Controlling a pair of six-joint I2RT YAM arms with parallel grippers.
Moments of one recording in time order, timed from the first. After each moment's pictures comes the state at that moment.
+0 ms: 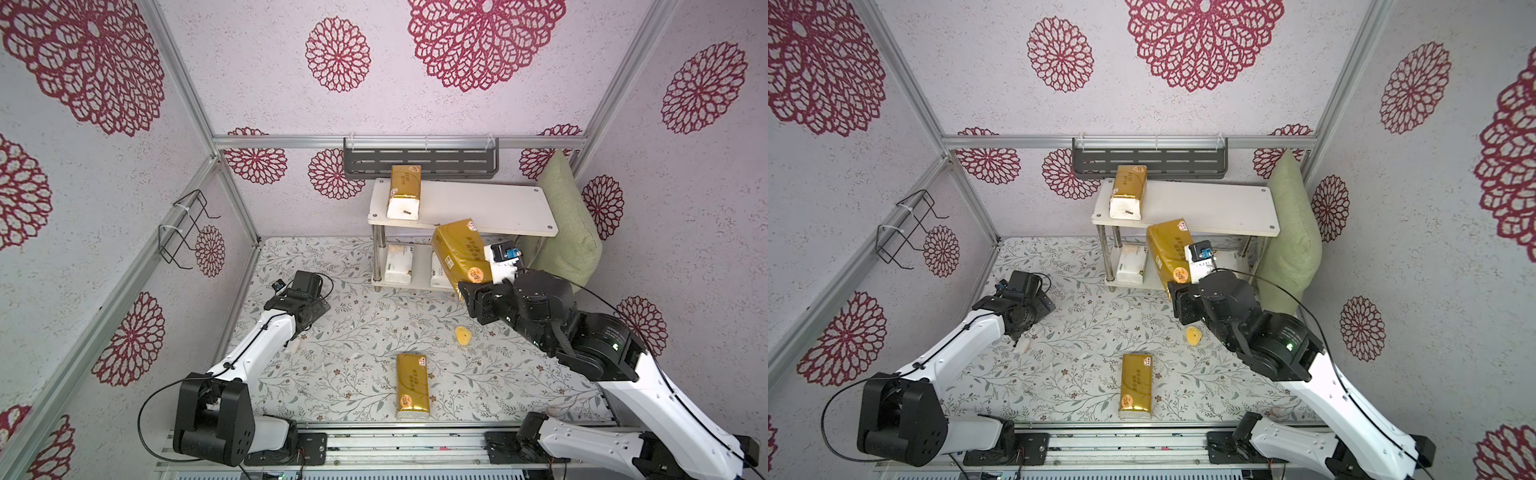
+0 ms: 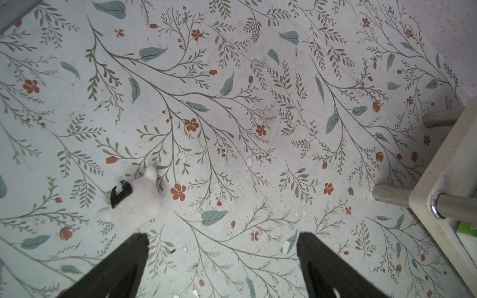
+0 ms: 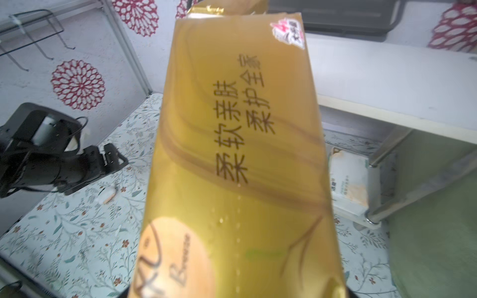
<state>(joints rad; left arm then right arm) -0.20 1.37 0.96 -0.68 -0.28 -0.91 0.90 1.02 1.50 -0.92 0.48 0.30</state>
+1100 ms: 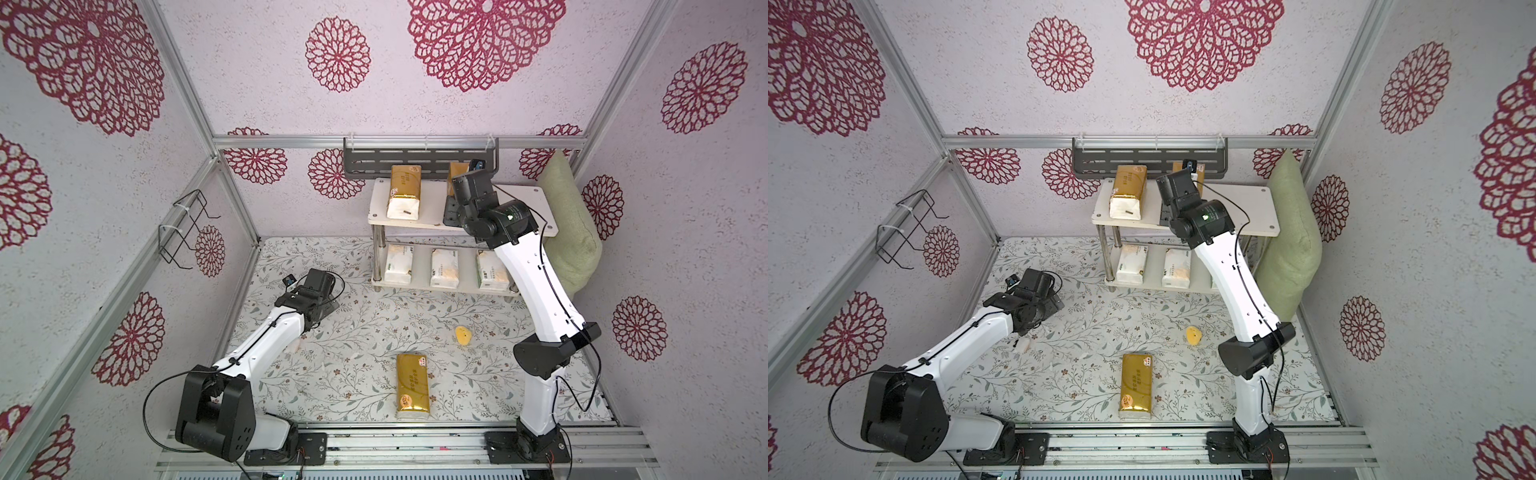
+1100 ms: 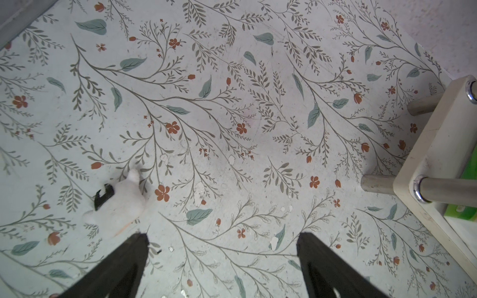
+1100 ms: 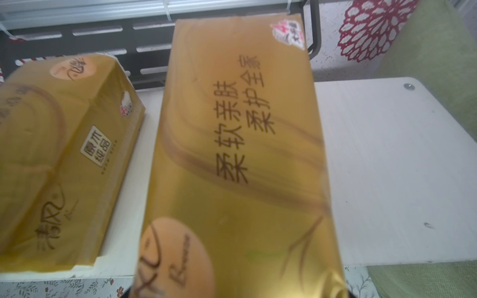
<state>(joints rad) -0.30 1.40 1.00 -0.68 -0.36 -0.92 0.54 1.95 2.52 -1.19 0.54 0.42</state>
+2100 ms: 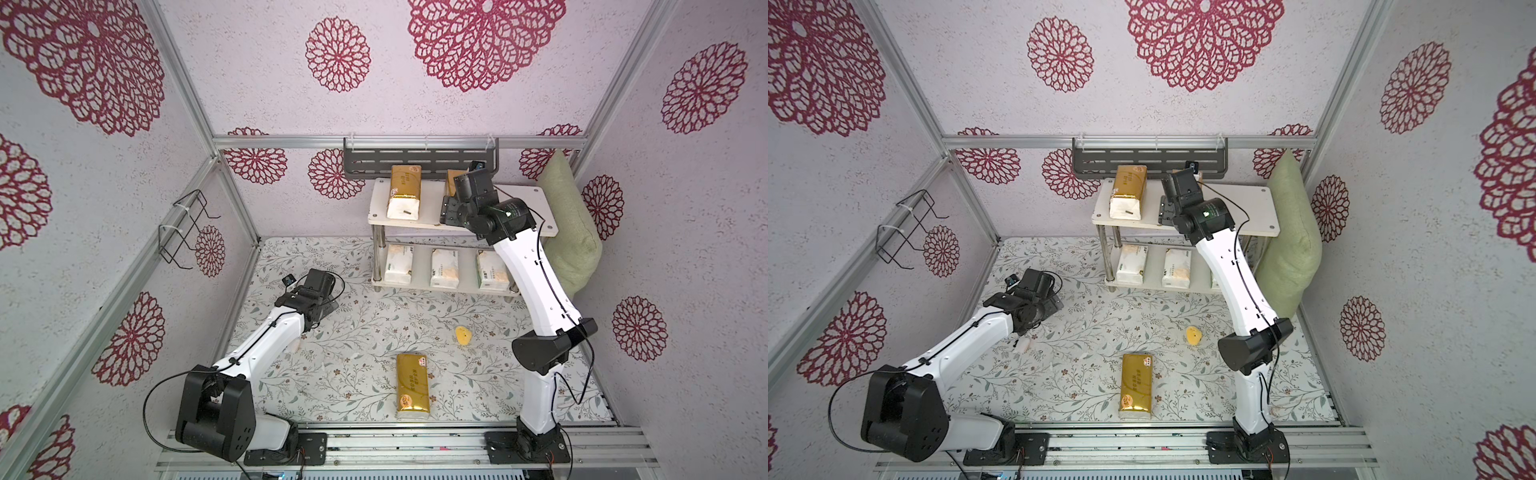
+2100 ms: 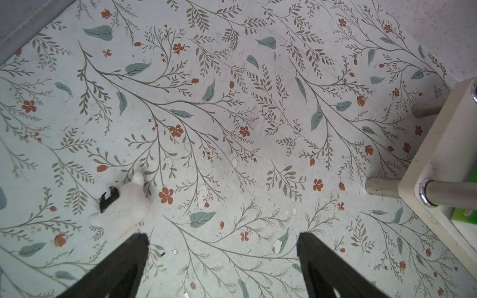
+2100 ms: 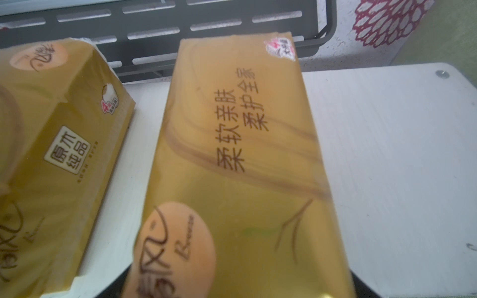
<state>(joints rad) -0.30 1.40 1.00 -0.69 -0.38 -0.92 0.51 1.98 2.52 -1.17 0.47 0.42</state>
